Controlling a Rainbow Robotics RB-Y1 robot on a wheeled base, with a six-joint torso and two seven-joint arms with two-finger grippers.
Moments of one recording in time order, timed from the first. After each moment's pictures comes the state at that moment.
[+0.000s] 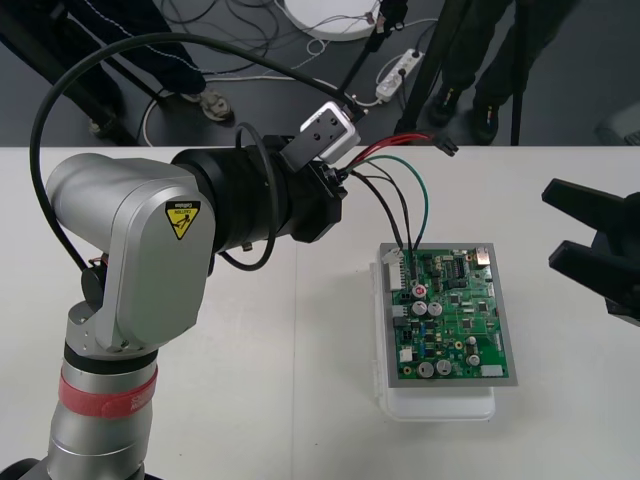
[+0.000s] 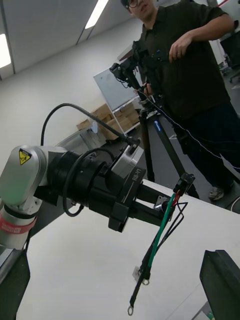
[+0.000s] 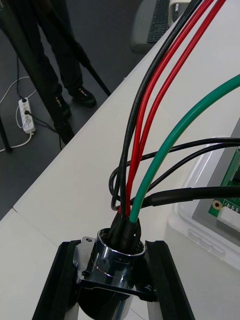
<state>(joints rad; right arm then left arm) 0.35 -1.24 0.02 -2.15 0.05 -0.75 0.16 -0.36 0.02 -0.17 -2.14 -2.69 -1.39 0.94</state>
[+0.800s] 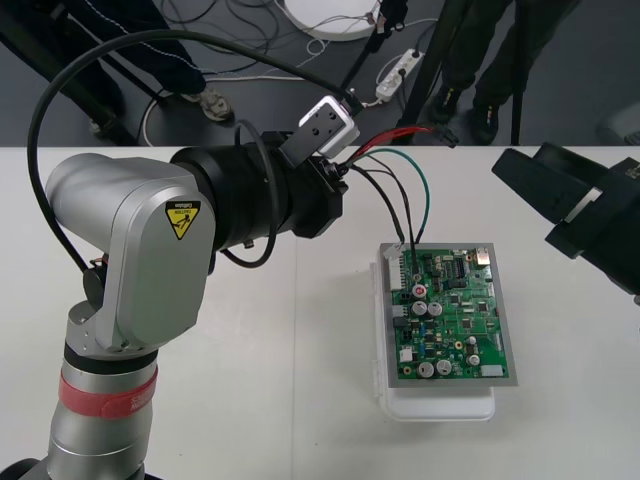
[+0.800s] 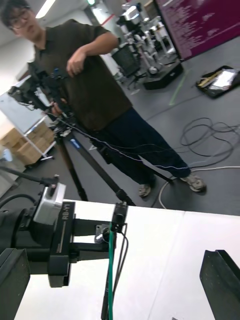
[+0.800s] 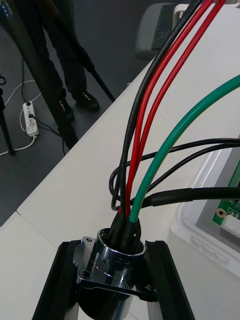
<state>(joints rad) 0.35 -1.15 0.00 -2.53 -0.01 0.05 0.12 -0.36 0.02 -0.17 -2.14 -2.69 -1.36 0.95</state>
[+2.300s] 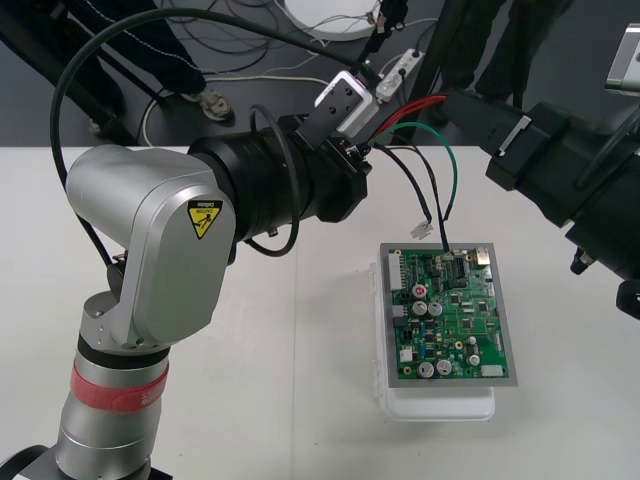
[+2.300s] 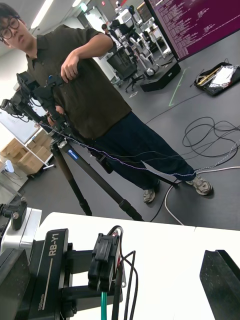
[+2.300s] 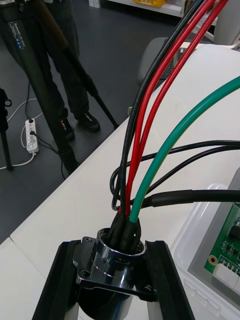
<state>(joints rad) -0.06 -1.10 0.26 -2.40 -0.06 0.21 0.09 -0.39 0.02 -0.22 -2.12 -2.69 -1.27 1.05</state>
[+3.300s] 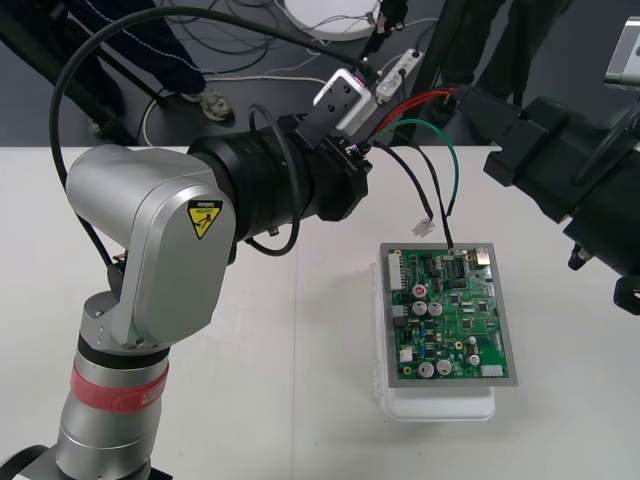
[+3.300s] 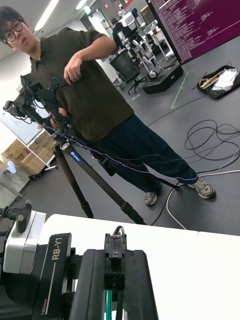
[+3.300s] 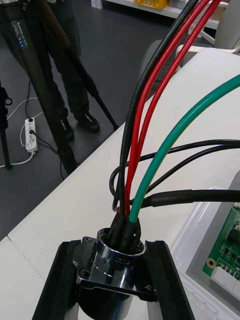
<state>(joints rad) -0.08 -1.10 0.26 -2.40 -0.05 0.21 0.09 -0.39 0.02 -0.22 -2.12 -2.69 -1.27 1.07</state>
